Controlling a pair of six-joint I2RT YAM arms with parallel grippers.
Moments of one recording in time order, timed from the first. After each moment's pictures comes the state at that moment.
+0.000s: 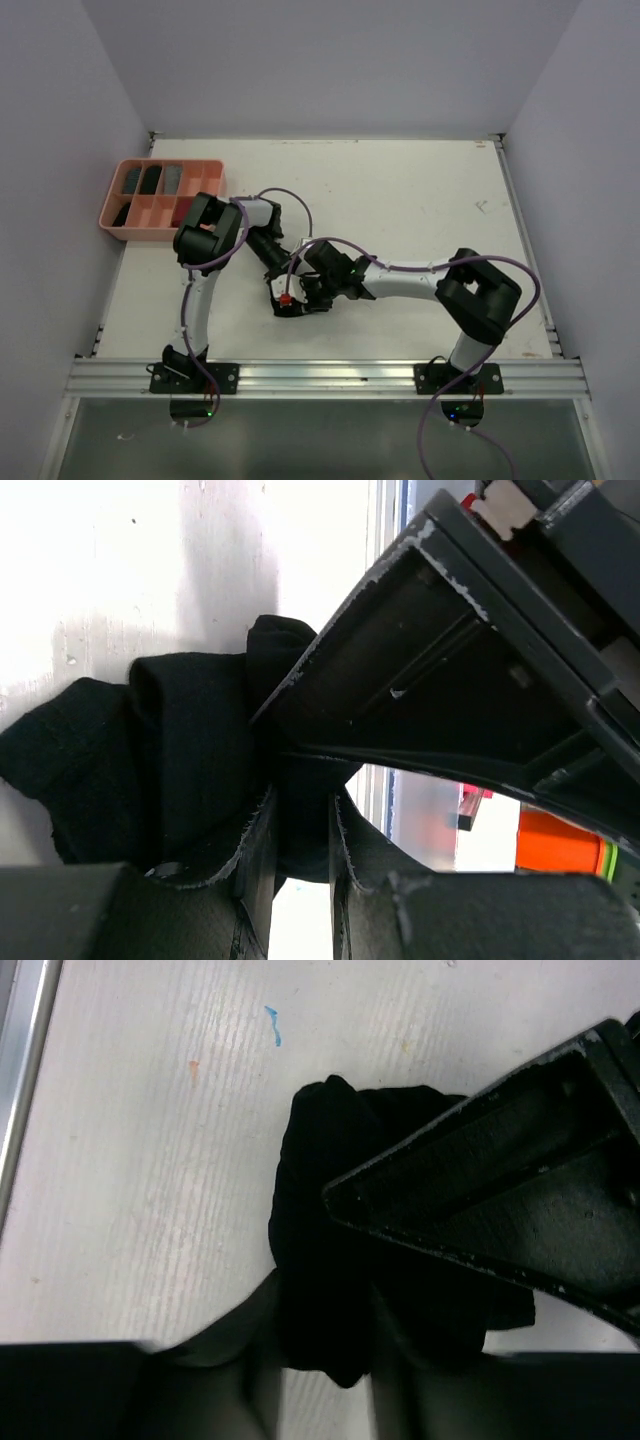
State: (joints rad) left arm -0.39 2.29 1.41 -1.44 1.02 1.13; right arm 0.99 1.73 0.96 -0.15 -0.44 -0.72
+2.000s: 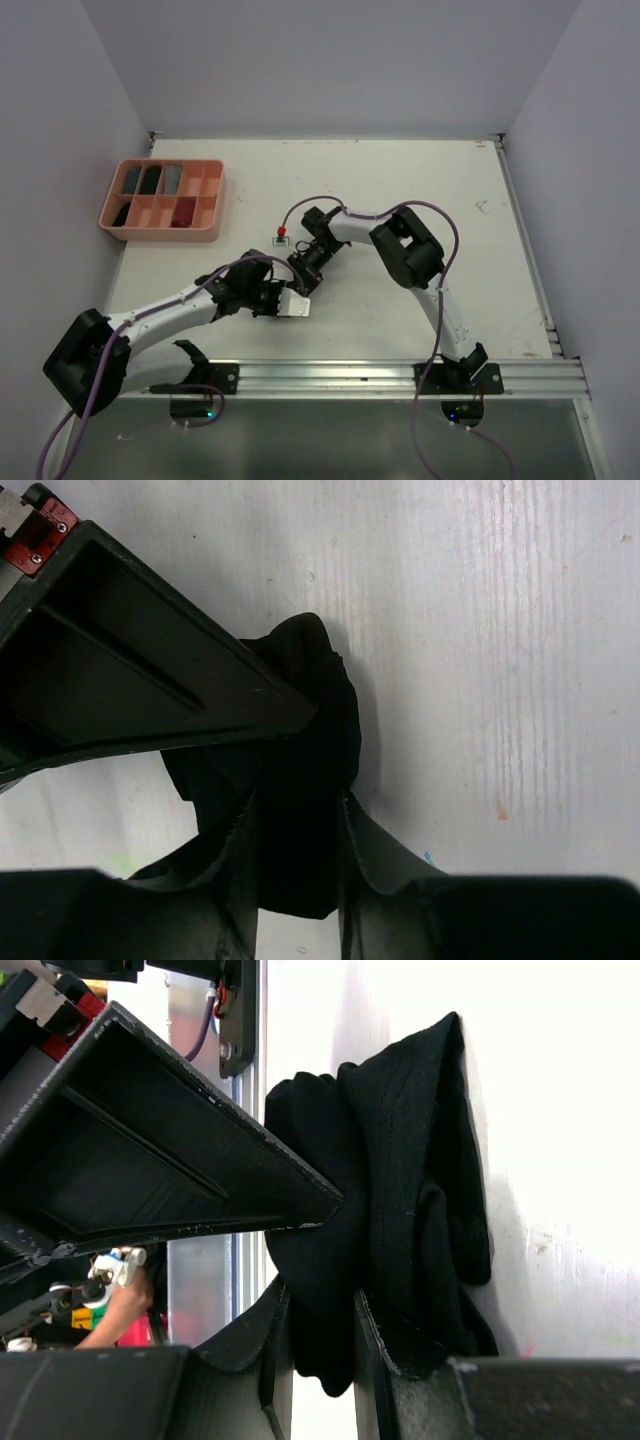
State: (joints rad) left arm -0.70 1.15 0.49 -0.32 0.37 0.91; right arm 0.73 2.38 1.64 -0.84 -1.21 -0.38
